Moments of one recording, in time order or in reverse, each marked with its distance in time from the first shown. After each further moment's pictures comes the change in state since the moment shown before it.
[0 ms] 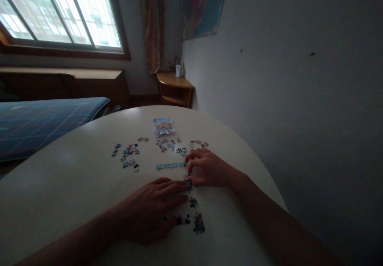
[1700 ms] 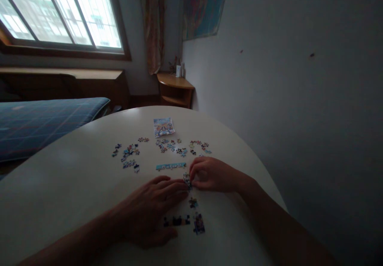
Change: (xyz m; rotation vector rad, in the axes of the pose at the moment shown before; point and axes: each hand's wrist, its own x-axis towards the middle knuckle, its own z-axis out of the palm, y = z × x) left_hand -0.001 -0.001 0.001 -0.039 0.011 -0.026; right_hand -0.006 -0.020 -0.018 0.232 -0.170 0.131
